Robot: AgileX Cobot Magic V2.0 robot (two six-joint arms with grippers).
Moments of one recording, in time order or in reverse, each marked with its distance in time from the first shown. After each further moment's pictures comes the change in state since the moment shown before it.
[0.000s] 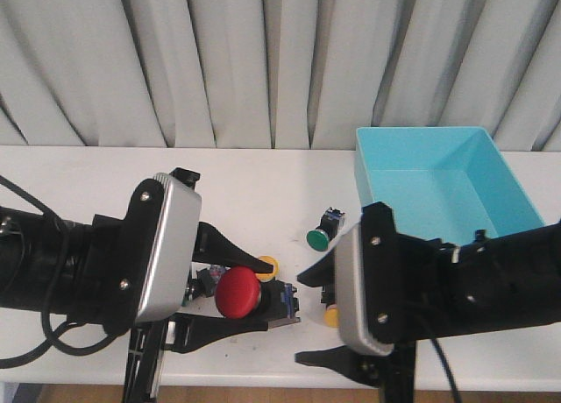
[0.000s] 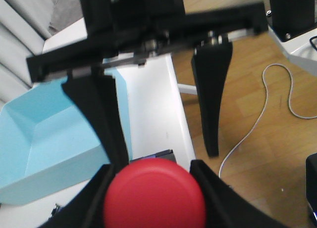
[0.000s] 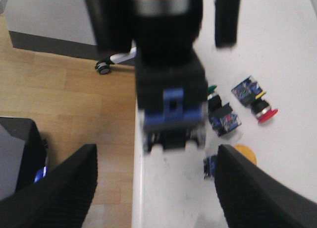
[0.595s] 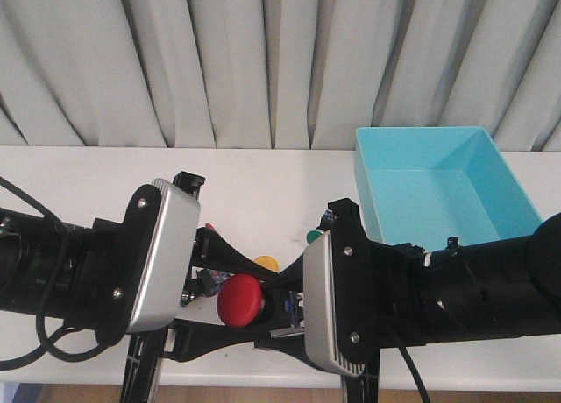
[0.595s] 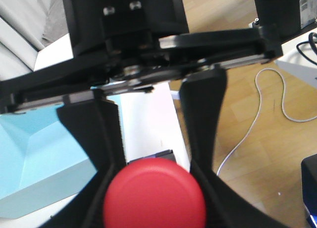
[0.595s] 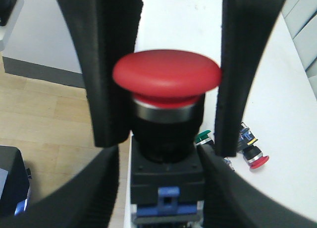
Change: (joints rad) left arm 0.000 0.000 0.000 -0.016 0.032 0.027; right arm 0.091 0.010 0.000 0.154 -0.084 -0.129
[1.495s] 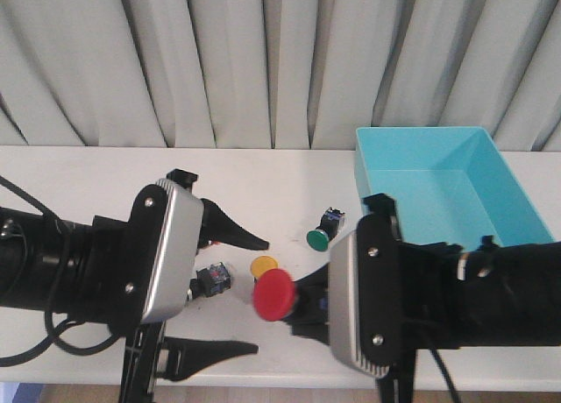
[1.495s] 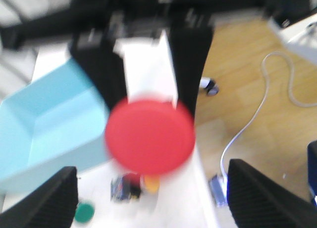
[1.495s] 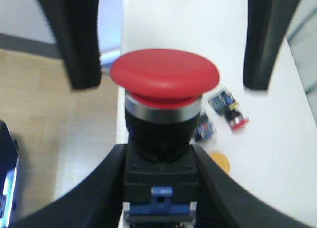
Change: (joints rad) left arm 0.000 0.000 0.000 0.096 -0.077 -0.079; right arm -0.005 -0.100 0.000 -0.345 -0.021 0.347
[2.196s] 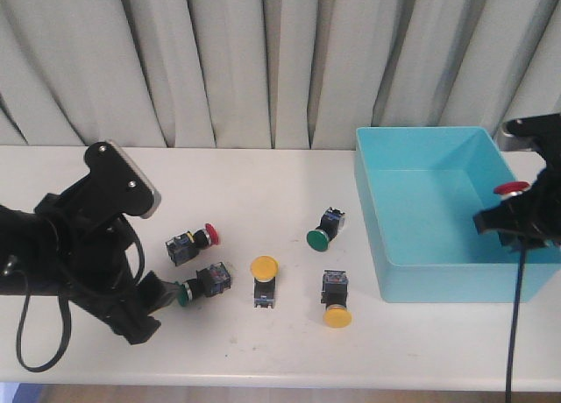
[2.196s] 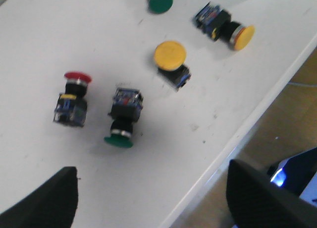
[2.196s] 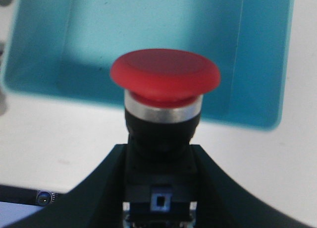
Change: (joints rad) left arm 0.000 0.000 0.000 0.986 -0.104 -1.622; right arm -0.601 0.312 -0.293 -0.718 0.292 1.334
